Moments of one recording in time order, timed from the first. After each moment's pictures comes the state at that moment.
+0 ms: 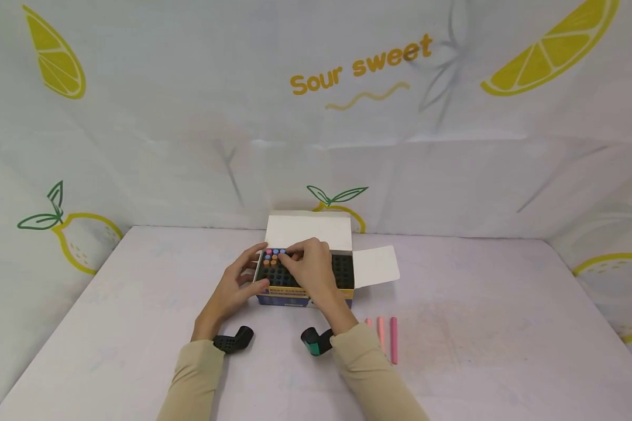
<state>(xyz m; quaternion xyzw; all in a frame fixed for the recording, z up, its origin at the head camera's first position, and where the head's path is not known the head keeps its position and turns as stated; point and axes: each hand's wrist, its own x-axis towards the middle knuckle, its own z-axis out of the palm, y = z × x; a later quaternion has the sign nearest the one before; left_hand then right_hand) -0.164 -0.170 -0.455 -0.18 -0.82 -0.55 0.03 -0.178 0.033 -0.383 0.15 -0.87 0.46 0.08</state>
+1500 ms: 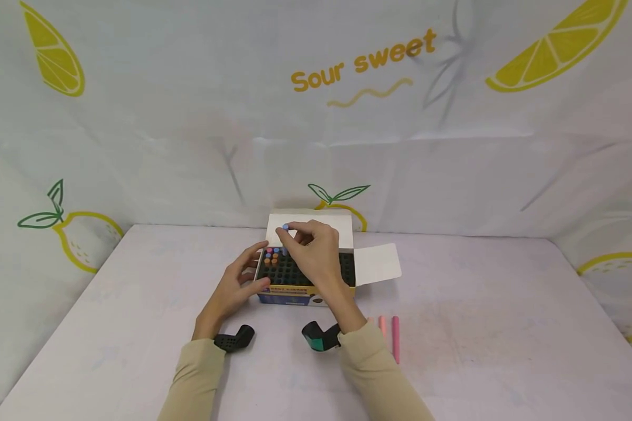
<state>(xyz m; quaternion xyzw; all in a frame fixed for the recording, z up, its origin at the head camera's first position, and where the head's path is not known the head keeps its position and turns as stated) -0.164 -0.169 -0.454 -0.17 -0.81 -0.55 0.03 -0.181 0.038 -0.359 0.15 -0.80 0.55 0.16</state>
